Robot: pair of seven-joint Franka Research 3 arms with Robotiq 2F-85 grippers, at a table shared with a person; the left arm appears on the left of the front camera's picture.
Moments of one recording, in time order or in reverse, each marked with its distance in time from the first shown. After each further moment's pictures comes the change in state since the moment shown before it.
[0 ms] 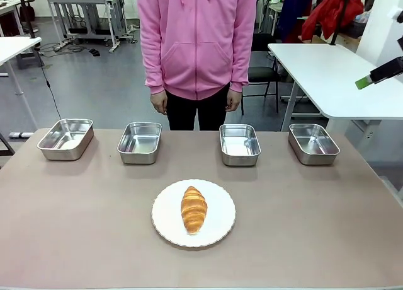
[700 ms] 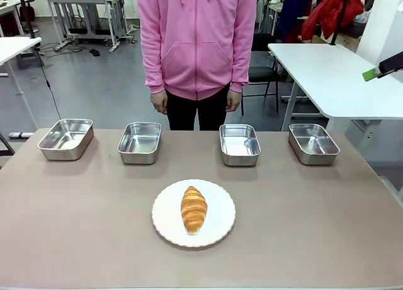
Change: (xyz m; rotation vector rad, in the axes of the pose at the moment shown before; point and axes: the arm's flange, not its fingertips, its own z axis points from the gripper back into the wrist) left arm 0.006 -0.012 0.022 0.017 -0.018 0.052; right arm 0.006 -0.028 0.009 0.088 -0.034 -0.014
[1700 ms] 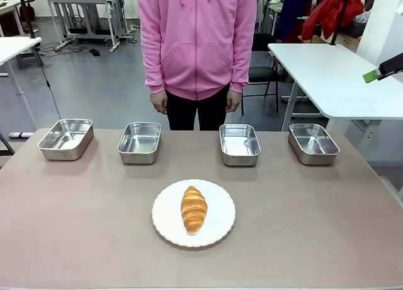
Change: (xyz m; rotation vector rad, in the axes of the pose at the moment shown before) left arm 0.006 -0.007 -0.005 0.016 0.013 0.045; right arm 0.000 -0.007 -0.003 0.004 0.024 -0.009
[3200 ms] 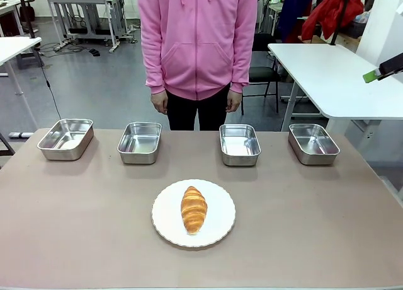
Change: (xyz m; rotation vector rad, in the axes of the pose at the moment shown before) left arm 0.000 0.000 0.000 0.000 0.000 0.000; right arm 0.000 0.000 0.000 0.000 0.000 0.000
